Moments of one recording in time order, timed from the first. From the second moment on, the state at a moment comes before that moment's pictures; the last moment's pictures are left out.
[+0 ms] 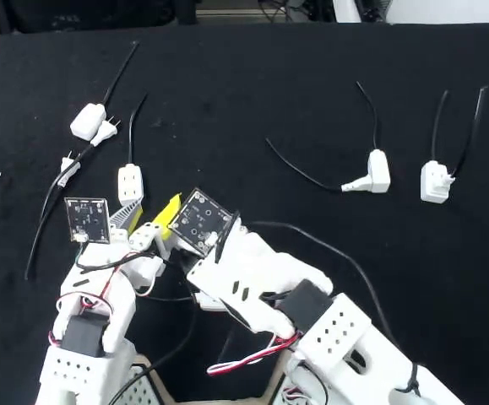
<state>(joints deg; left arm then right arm) 8.3 -104.5 94.7 36.1 12.4 -44.9 -60.8 65.5 45.8 8.7</state>
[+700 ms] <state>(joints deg) 8.3 -104.5 94.7 36.1 12.4 -44.9 -60.8 65.5 45.8 5.8</state>
